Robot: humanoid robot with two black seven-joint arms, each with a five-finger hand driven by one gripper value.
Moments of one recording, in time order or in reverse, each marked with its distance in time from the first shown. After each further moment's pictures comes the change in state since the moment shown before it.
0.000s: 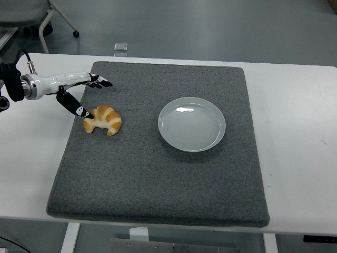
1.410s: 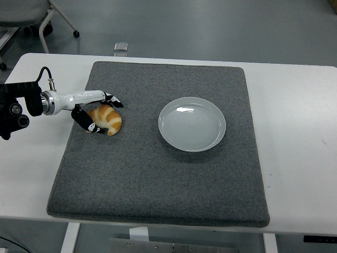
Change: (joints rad) left arm 0.002 -0.073 0.088 -0.007 0.095 0.074 0.007; right arm 0.000 0.000 0.000 0.000 0.000 -0.001 0.000
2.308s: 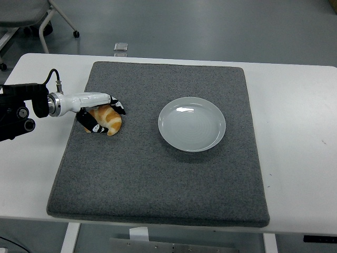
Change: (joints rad) left arm 0.001 -0.029 0.001 0.006 0.084 0.026 0.001; right arm 0.000 0.000 0.000 0.000 0.000 0.000 0.000
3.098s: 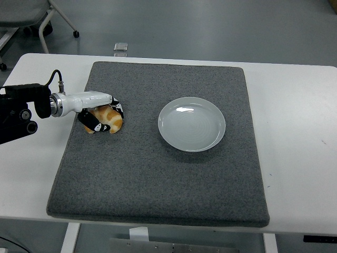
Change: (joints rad) left arm 0.000 -0.015 0.011 0.005 0.066 0.036 0.000; right arm 0.000 0.000 0.000 0.000 0.000 0.000 0.000
